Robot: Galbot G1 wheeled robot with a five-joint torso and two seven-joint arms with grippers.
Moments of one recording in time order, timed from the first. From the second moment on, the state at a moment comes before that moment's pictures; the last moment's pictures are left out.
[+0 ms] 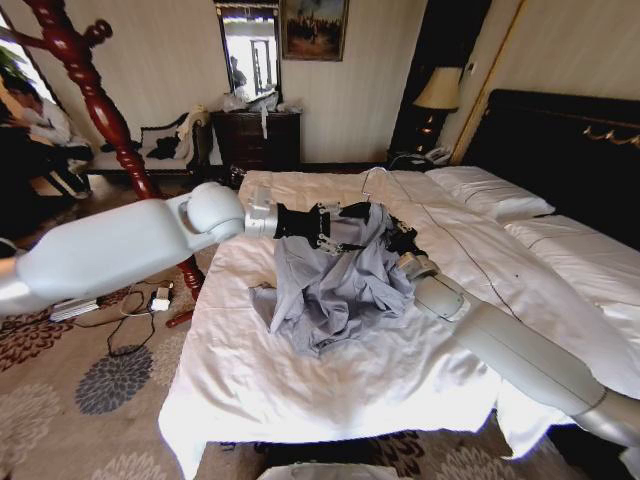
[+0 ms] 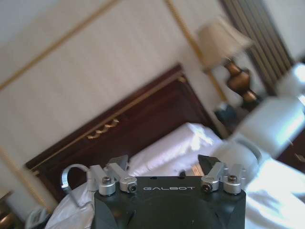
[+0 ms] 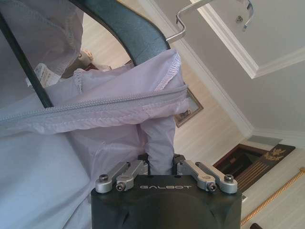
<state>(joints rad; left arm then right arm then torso) -0.44 -0.63 0.87 -1.91 -1.02 -0.06 0.45 -0.52 0.63 -0.21 1.80 0.14 -0.31 0.37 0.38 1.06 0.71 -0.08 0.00</state>
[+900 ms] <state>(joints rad) 0.52 -0.17 0.03 -1.93 -1.03 -0.06 0.49 -0.54 0.65 -0.19 1.84 0.10 -0.28 0.39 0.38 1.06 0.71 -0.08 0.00</state>
